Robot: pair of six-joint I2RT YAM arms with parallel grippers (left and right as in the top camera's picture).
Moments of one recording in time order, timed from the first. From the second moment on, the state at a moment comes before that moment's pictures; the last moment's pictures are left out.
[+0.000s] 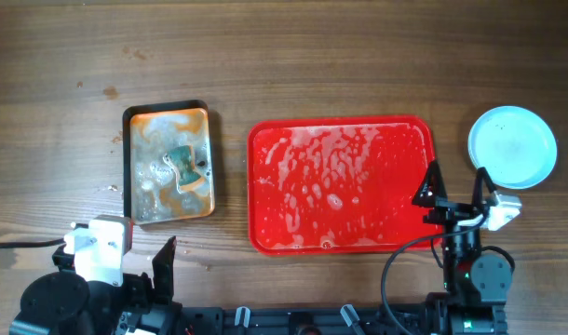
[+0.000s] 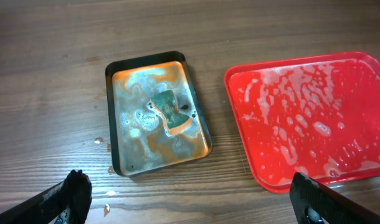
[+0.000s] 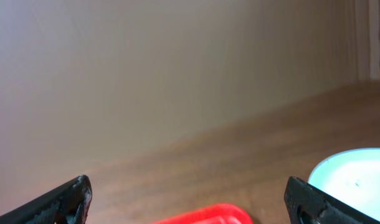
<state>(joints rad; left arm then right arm) -0.27 0.46 1.17 -1.35 -0.10 -0.09 -0.01 0.02 0.01 0.08 0.05 0.30</state>
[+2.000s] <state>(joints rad) -0.11 0.17 0.91 -0.75 0.01 -0.08 -0.01 0.02 0.01 0.00 -0.06 -0.10</state>
